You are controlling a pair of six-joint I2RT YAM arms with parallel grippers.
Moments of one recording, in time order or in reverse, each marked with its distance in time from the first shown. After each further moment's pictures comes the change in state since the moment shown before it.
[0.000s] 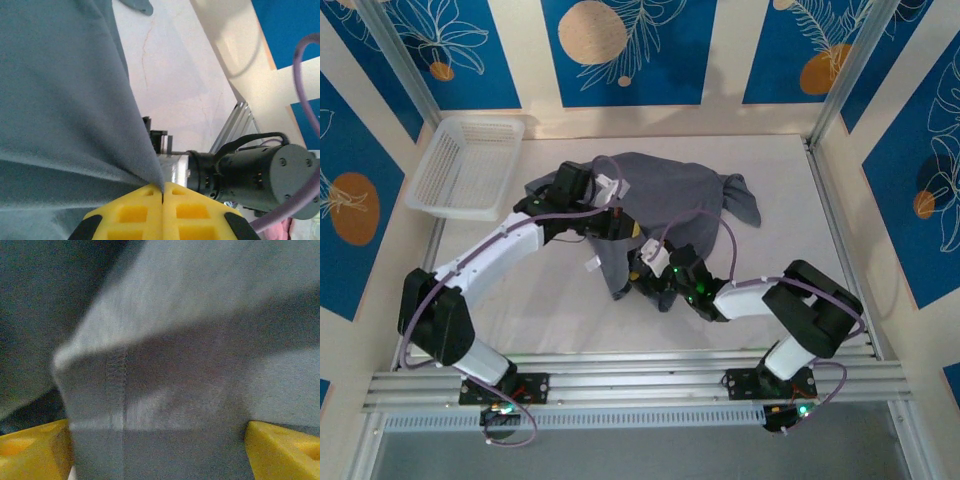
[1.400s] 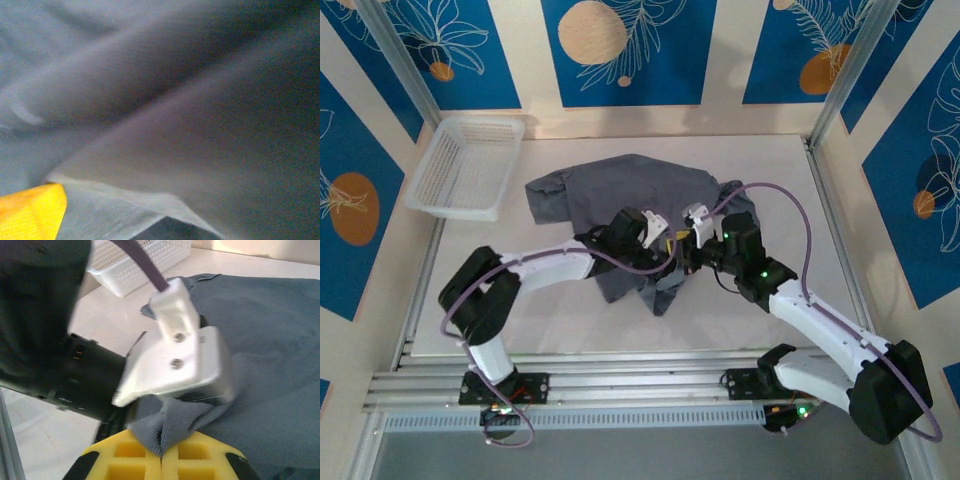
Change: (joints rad) left arm -0.286 0.235 -0.160 0.406 -0.705 0.373; right arm -0.267 -0.557 0.184 -0.727 -0.369 0.293
